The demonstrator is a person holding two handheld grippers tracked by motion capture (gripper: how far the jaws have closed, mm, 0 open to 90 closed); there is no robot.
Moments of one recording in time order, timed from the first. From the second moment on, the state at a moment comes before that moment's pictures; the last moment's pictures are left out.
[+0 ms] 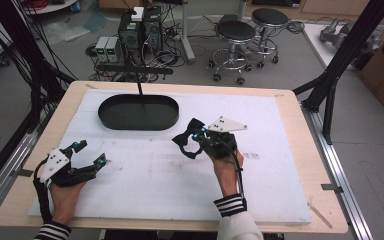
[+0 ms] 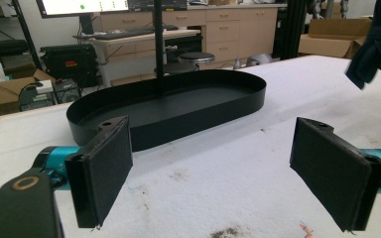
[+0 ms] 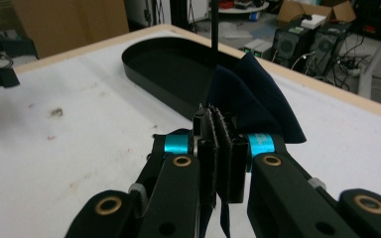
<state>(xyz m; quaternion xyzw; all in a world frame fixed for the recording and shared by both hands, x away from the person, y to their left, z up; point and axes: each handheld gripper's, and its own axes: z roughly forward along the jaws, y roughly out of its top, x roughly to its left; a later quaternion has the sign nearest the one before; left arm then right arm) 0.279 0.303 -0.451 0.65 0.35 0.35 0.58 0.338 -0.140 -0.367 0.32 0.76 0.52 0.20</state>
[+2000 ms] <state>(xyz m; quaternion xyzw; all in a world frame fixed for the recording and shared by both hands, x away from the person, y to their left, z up) 0.280 0.305 -0.452 0.64 0.35 0.34 0.59 0.446 -0.090 -0.306 0.30 0.68 0.65 0.16</state>
